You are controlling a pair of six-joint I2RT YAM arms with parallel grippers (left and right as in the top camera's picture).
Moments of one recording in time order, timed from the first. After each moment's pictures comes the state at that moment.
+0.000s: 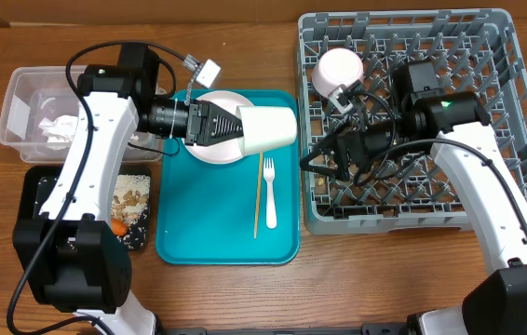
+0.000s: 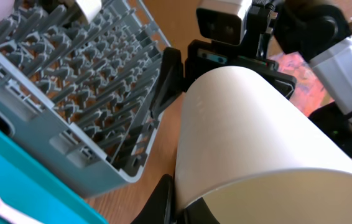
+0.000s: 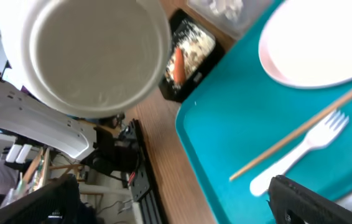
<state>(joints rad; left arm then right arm) -0.07 1.82 1.63 -1.32 1.33 0.52 0.17 1.62 1.42 -1.12 -1.13 -0.42</state>
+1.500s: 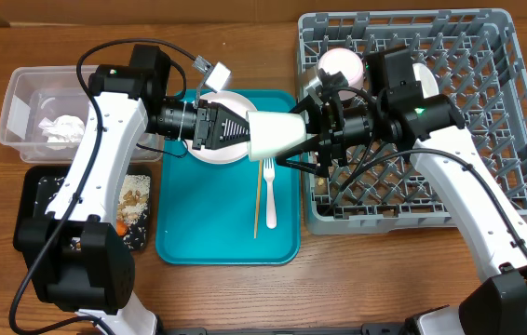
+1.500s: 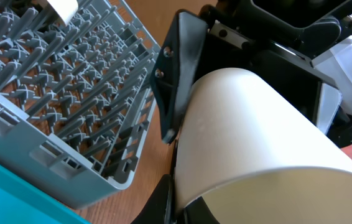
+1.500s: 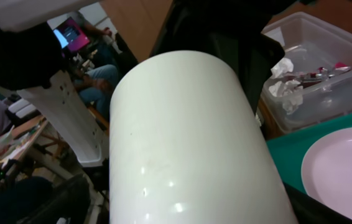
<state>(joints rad) -0.10 1.82 1.63 -1.33 1.36 0.58 0.29 1.62 1.42 -0.74 -1.32 -0.46</state>
